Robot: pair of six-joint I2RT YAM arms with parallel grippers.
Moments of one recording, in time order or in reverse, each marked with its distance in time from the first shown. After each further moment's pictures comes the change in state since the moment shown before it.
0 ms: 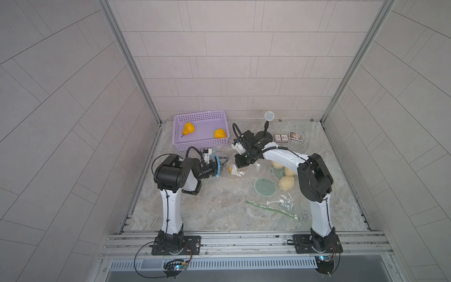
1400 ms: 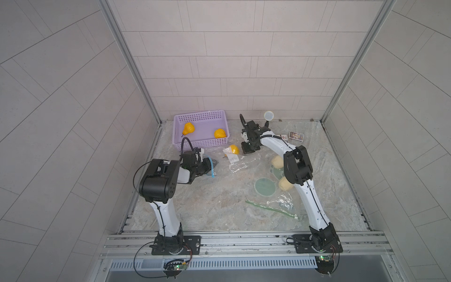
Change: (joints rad) left arm 0.123 -0.203 0.108 -0.795 -0.159 0.449; right arm -0.188 0.374 0.462 -0.194 0.195 -0.080
